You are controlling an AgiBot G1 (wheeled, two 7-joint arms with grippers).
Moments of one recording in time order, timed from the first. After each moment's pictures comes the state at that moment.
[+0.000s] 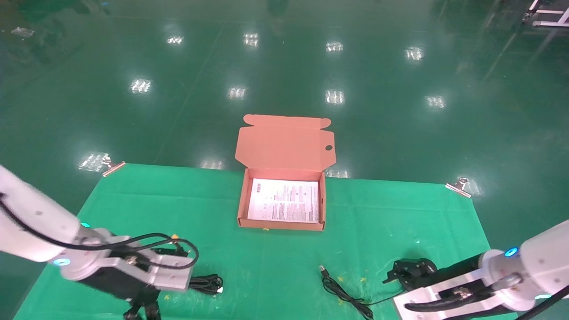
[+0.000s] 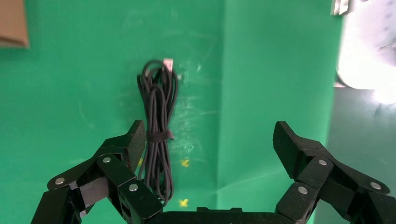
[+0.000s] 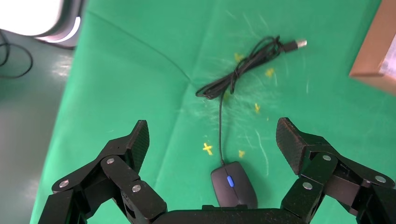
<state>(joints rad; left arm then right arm) -1.58 0.91 1.04 -1.07 1.68 1.44 -0.26 1.50 -0.75 -0.95 1.33 -1.73 -1.41 0.06</state>
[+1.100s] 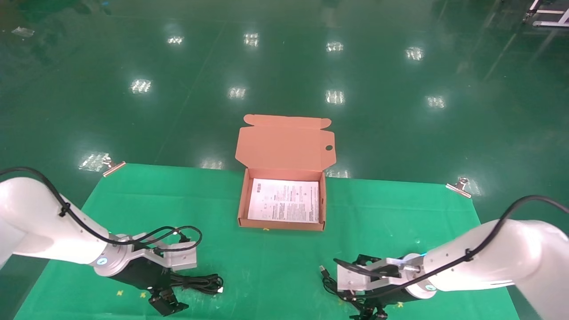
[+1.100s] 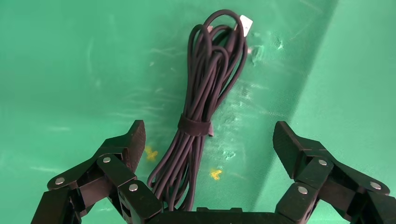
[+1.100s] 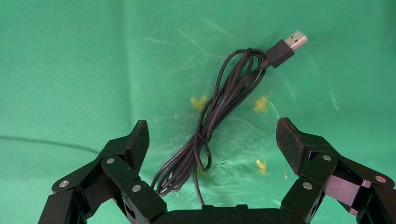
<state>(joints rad) -1.56 1.18 1.02 -0.31 1.71 1.17 0.01 1.39 -1.09 -0.98 0.81 -1.86 -1.09 0.16</state>
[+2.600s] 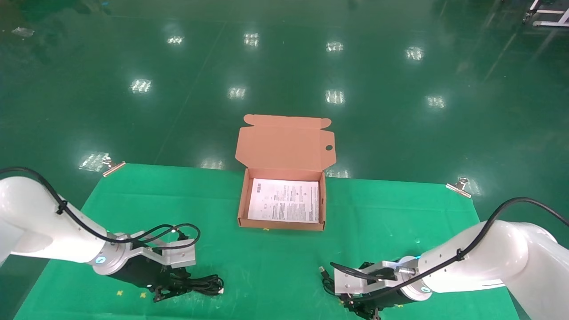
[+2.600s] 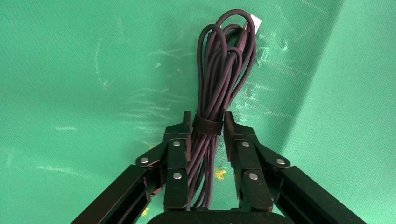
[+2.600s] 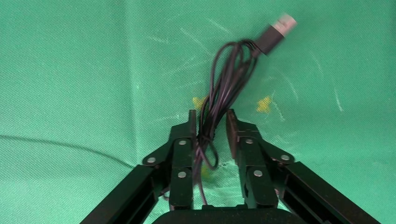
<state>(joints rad) -1.57 1.19 1.01 -0.24 1.70 1.16 0.06 1.39 -1.13 -0.98 0.74 -1.86 -1.08 0.12</state>
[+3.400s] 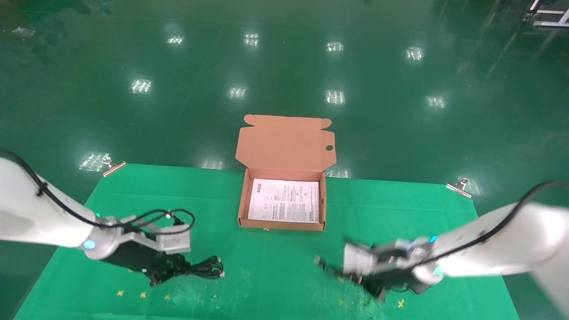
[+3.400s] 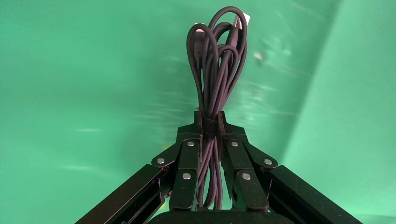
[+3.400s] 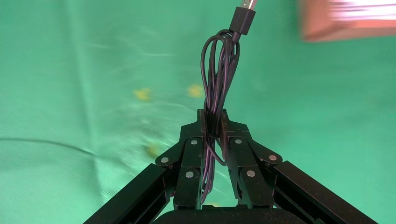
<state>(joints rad) -1.62 1.15 1.00 -0.31 1.69 1.20 0.09 1.43 -1.07 -0.95 0.80 -1.84 -1.09 0.16</state>
